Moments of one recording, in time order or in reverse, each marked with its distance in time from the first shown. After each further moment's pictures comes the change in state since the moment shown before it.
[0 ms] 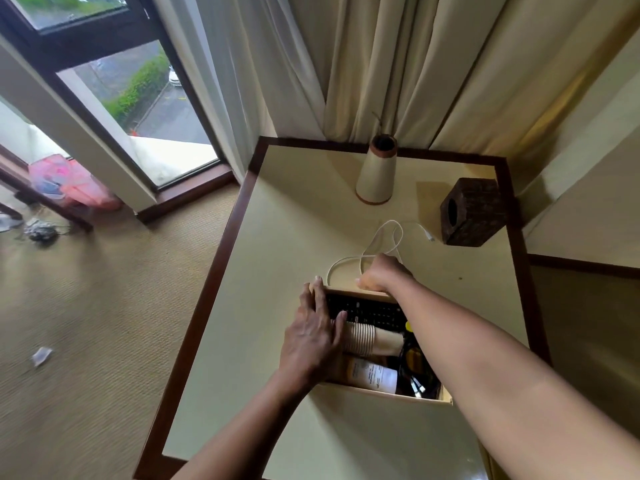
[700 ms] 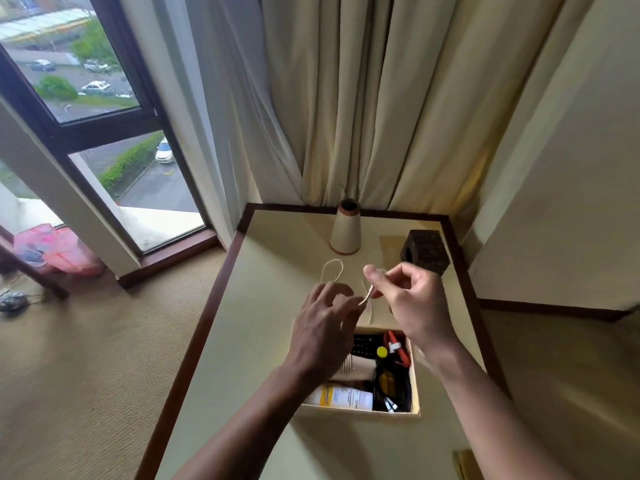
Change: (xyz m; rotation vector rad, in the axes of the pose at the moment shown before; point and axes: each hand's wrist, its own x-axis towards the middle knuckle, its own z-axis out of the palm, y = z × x) left_hand -0.017 0.086 -0.097 -0.213 0.457 0.602; right_hand -0.228 0.036 -0.085 0.967 0.523 -0.491
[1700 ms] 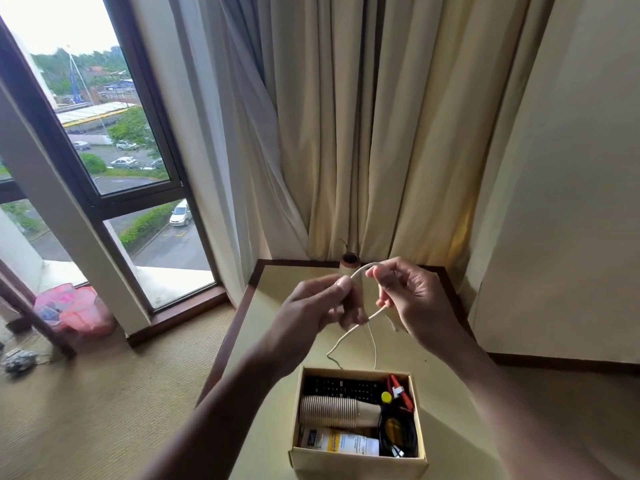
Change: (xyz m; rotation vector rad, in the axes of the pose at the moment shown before) left_hand 0.055 0.070 -0.137 -1.039 -0.342 -0.212; right_hand 0.000 -0.067 -0.034 0.094 -0.211 -0.380
